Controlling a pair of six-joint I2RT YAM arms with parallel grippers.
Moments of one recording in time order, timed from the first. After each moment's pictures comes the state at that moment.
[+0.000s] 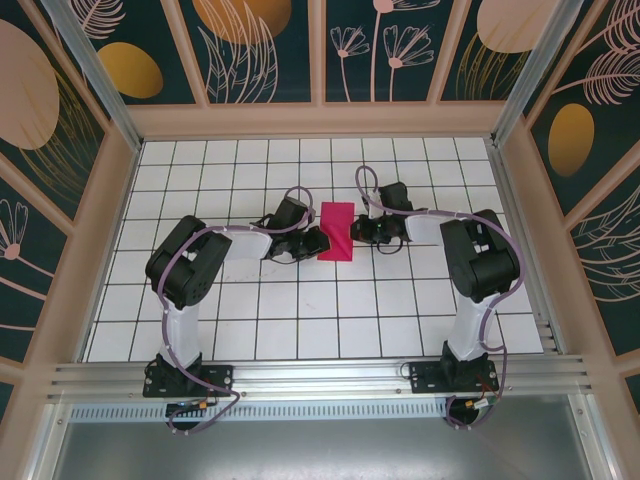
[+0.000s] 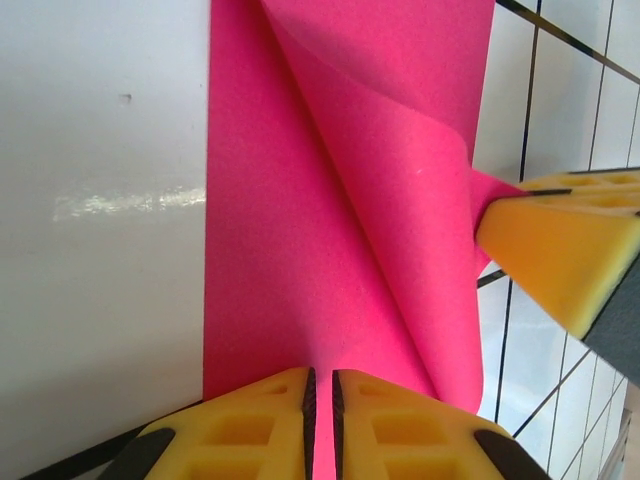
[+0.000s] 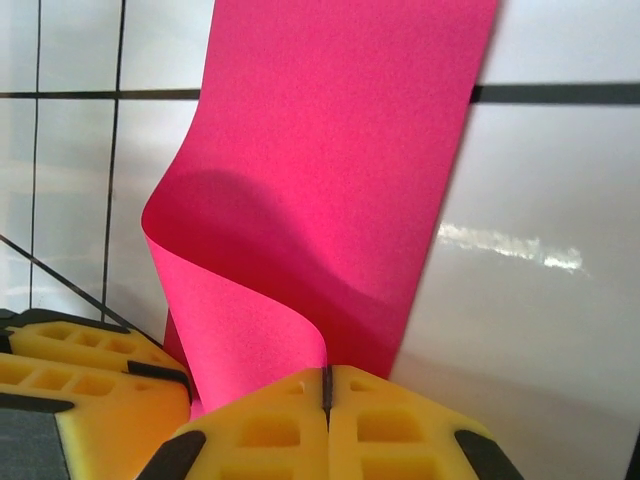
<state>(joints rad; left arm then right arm) -0.60 1.99 1.05 0.07 0.43 -0.88 0.37 1.89 1.02 -0.08 -0.52 0.40</state>
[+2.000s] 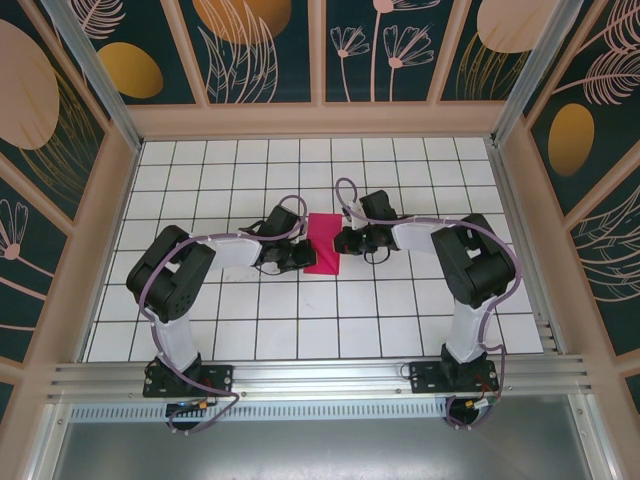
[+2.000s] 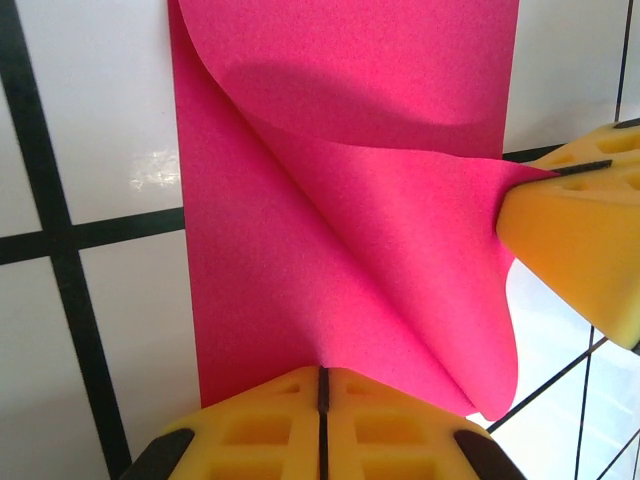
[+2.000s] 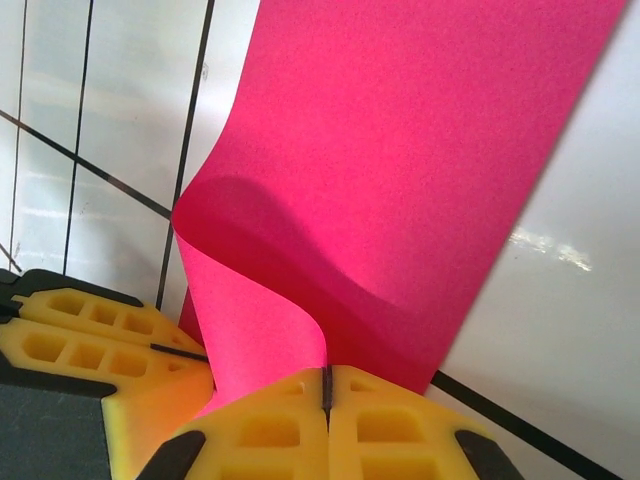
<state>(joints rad) -0.60 1.85 0.94 -0.10 0.39 -0.72 0.49 1.87 0.99 -0.09 -0.54 0.39</state>
